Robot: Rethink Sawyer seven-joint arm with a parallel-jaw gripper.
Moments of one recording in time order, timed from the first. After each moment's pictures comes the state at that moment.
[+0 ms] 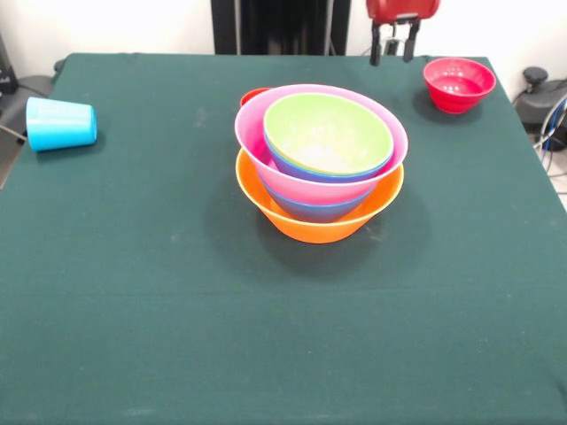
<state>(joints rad) 0.07 -0.62 -0.04 2.17 -0.35 -0.12 1.87</state>
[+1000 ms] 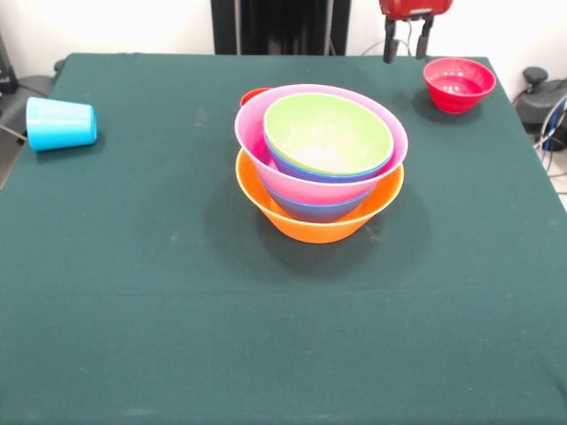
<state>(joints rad) 0.10 -0.62 -0.04 2.18 -0.33 -0.14 1.87</state>
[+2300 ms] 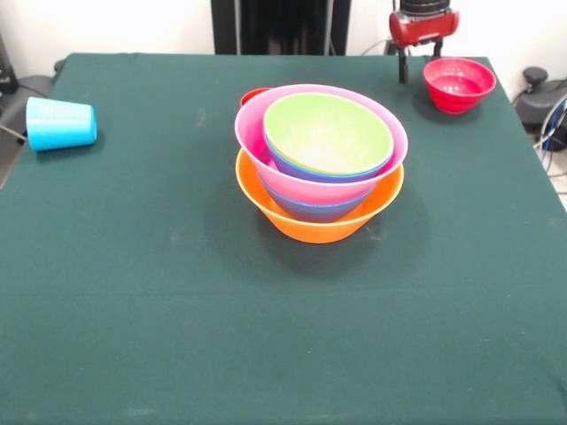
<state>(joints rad) 0.04 -0.42 0.06 2.18 -0.32 -0.33 1.91</state>
